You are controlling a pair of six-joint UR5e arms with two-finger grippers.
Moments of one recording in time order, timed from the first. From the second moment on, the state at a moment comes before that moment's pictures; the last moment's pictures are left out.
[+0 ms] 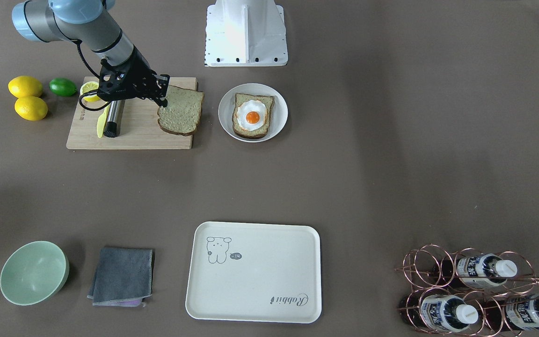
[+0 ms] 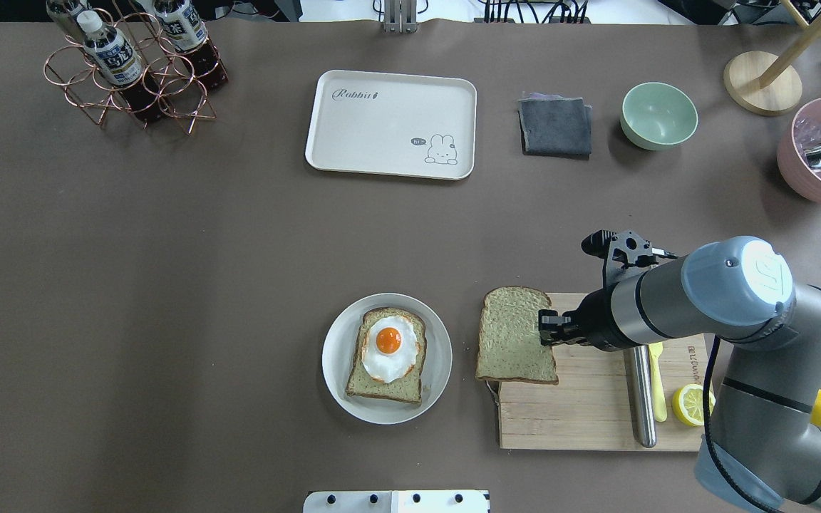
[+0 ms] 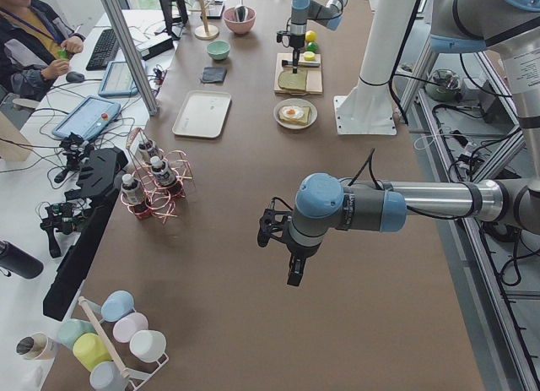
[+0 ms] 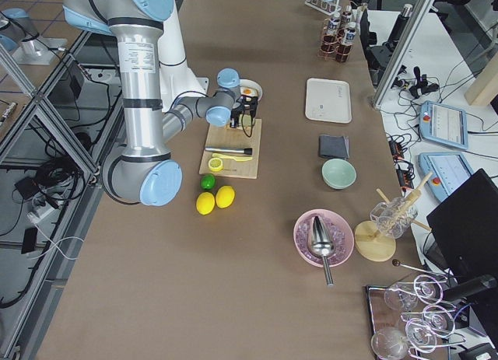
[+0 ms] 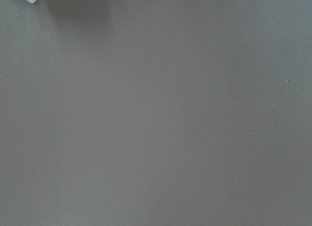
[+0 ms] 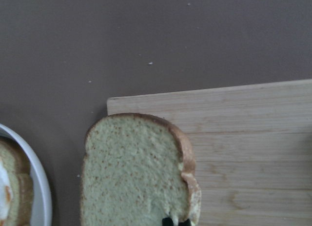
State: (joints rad) left arm -1.66 -1.15 -2.00 -1.63 -2.36 0.18; right arm 0.50 -1.42 2.00 -1.11 1.97 1.43
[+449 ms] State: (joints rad) left arm -1.65 -1.16 -2.01 -1.63 -2.36 0.18; right arm 0.45 -1.27 1.97 -1.11 1.97 1.56
